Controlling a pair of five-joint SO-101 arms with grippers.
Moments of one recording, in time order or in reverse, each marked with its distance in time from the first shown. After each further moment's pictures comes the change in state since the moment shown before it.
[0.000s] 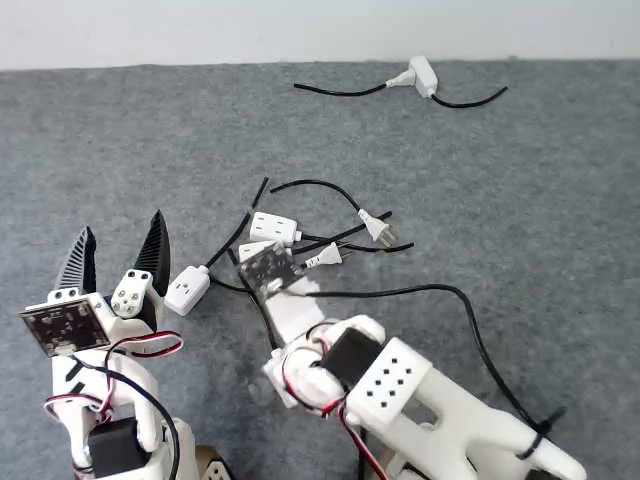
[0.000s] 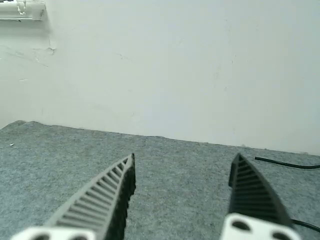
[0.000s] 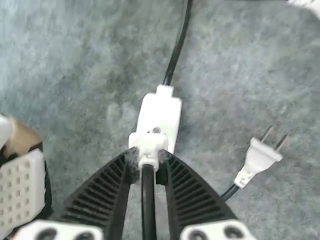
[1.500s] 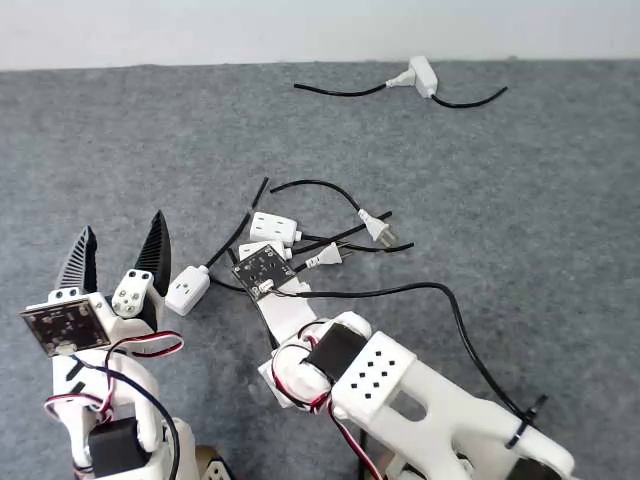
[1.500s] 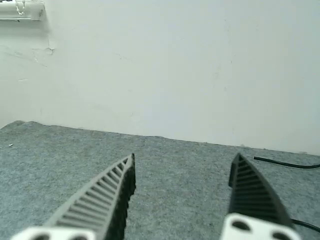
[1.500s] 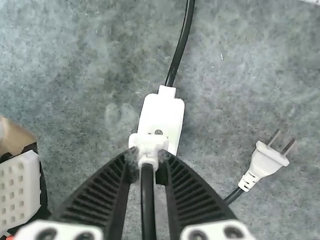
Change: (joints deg) left arm 0.2 0.0 0.0 0.0 0.0; right arm -1.1 5.7 -0.1 -2.1 0.2
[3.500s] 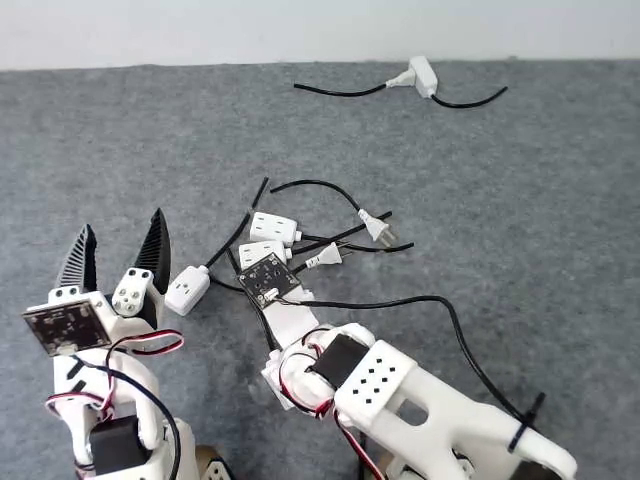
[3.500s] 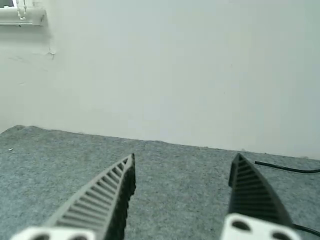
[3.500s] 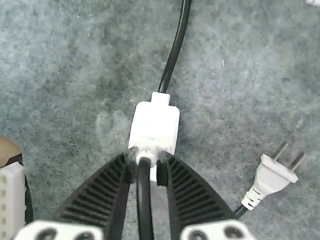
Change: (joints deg) left arm 0.0 0.0 1.3 -2.5 0.0; right arm 0.4 0.3 8.4 -9.9 0.7
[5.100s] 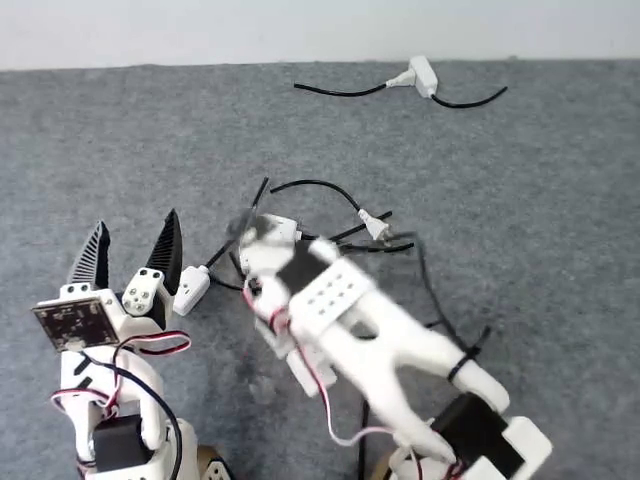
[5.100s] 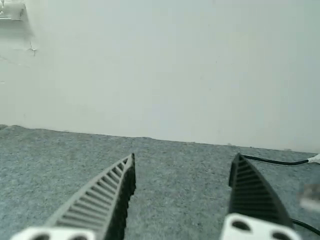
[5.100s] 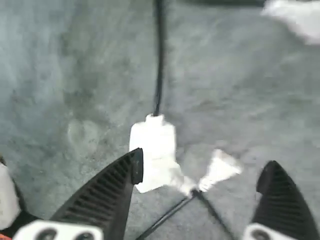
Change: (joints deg) left arm 3.0 0.0 0.5 0.0 0.0; right arm 9.2 24.3 -34.5 22.1 8.7
